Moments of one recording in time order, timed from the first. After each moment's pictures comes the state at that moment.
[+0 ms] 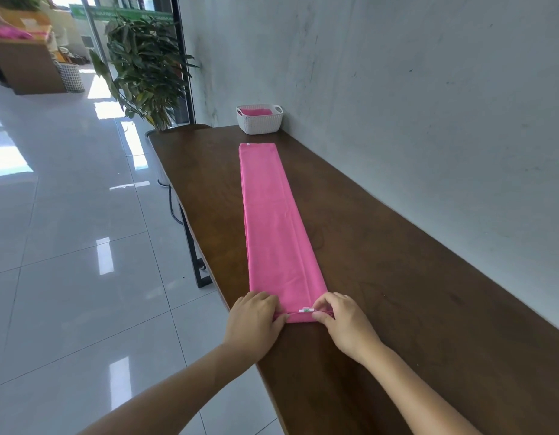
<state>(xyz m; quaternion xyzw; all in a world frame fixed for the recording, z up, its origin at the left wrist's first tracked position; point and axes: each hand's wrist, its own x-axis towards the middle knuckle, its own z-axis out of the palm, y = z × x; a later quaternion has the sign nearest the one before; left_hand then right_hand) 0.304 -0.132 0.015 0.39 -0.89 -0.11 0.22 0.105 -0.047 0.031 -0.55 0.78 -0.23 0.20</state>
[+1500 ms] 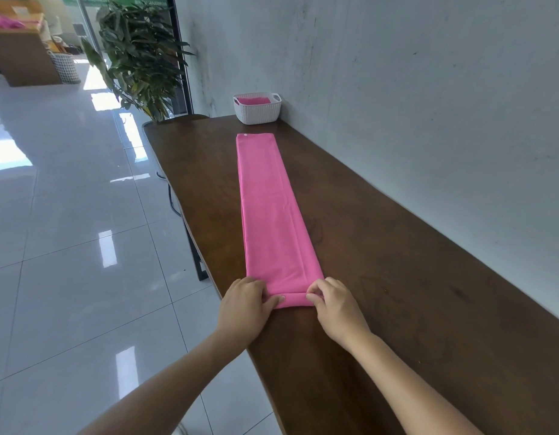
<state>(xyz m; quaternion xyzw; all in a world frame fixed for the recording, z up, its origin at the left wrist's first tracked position) 0.298 -0.159 0.013 0.48 -0.84 -0.18 0.20 0.108 -0.070 0.020 -0.57 0.78 -0.24 0.12</state>
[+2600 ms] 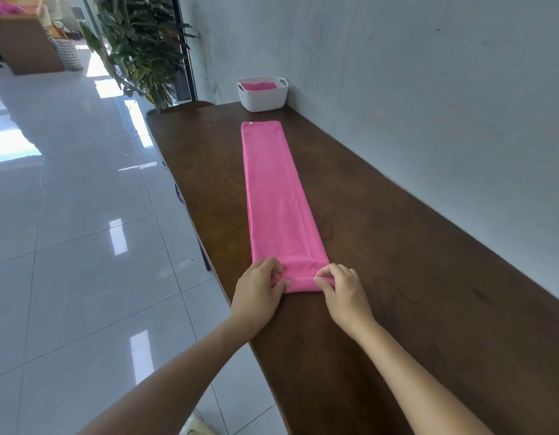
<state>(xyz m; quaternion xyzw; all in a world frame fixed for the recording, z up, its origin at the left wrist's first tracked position) 0.283 -0.183 0.022 0.45 -0.80 -0.30 0.26 0.102 -0.100 0.017 -0.52 0.79 -0.30 0.15</state>
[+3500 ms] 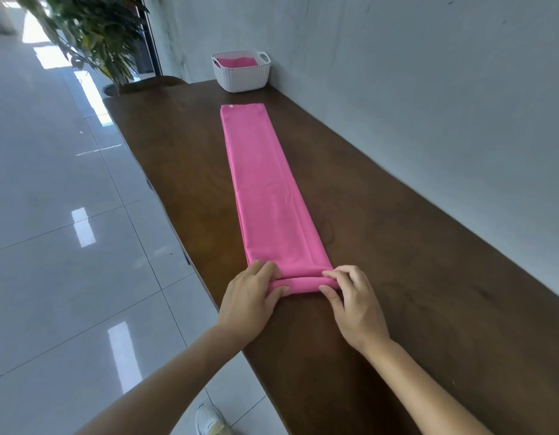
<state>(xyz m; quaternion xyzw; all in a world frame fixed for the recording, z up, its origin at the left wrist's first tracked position) 0.295 -0.230 0.015 0.36 -0.87 -0.24 0.23 0.096 -0.107 0.002 -0.55 0.79 -0.26 0.02</state>
